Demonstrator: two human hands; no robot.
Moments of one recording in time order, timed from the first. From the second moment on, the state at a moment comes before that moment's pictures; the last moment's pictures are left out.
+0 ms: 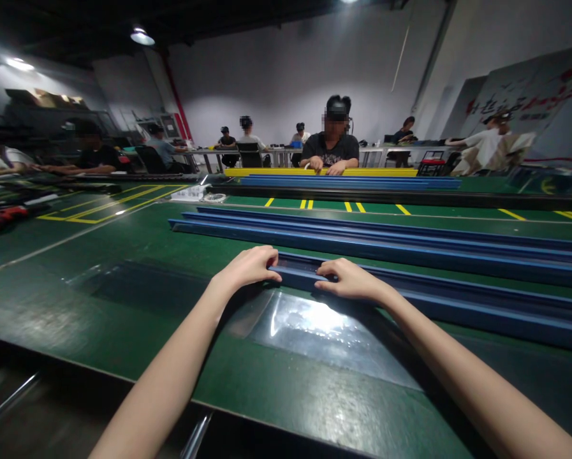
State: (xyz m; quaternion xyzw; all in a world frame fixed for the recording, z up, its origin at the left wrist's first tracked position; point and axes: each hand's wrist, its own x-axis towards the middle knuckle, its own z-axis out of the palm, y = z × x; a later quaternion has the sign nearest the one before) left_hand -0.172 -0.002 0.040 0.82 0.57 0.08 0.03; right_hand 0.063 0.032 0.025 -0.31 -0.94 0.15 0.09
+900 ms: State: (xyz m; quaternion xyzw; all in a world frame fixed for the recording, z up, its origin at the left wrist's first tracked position) left_hand -0.179 0.011 0.028 0.81 0.57 0.14 0.06; right_hand 0.063 0.029 0.028 -0.31 -0.94 0.11 0.07
